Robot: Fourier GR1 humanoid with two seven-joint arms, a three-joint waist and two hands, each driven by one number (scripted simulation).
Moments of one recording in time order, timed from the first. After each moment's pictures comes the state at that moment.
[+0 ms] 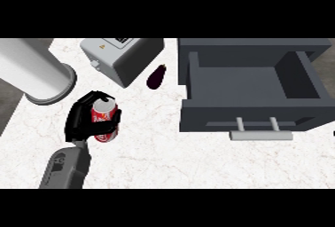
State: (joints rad) left arm -0.28 0.01 0.22 -1.17 0.00 -0.06 -0.26; right arm 0.33 -0.01 -0.27 -2.22 -0.12 0.24 0.10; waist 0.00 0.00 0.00
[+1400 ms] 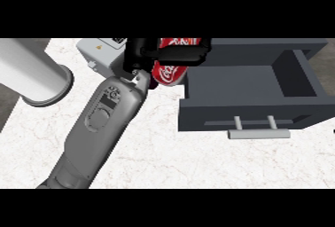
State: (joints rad) left arm -0.94 0.00 -0.17 -1.22 0.01 0.40 0.27; right arm 0.32 -0.01 -0.26 -2.22 -0.10 0.21 0.09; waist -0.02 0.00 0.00
